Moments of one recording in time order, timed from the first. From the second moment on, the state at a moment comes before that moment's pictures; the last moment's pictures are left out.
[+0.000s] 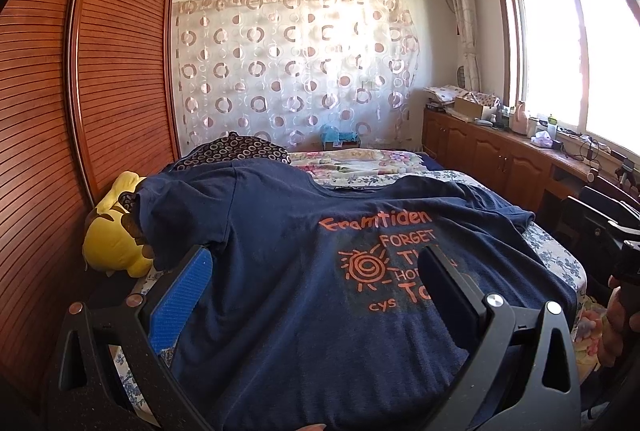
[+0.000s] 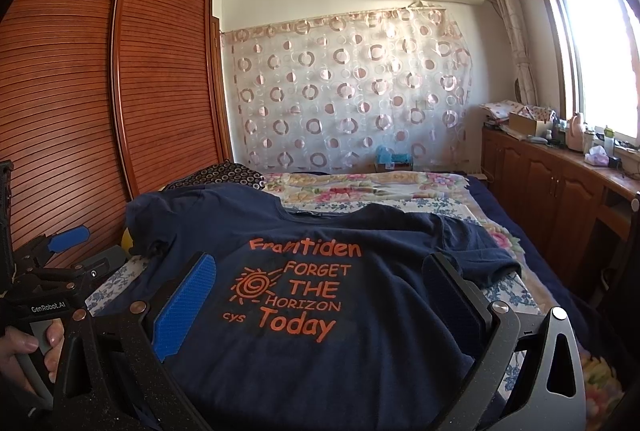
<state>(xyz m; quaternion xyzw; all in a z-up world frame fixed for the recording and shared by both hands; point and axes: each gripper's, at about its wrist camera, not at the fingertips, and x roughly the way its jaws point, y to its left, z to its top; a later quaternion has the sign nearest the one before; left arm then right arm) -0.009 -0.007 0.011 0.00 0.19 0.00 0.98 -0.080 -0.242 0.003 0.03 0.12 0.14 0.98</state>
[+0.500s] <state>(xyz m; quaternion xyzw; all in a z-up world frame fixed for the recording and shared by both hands) -0.012 -0.009 0.015 0.00 0.19 0.00 0.98 -0.081 -0.243 0.005 0.03 0.12 0.14 0.98</state>
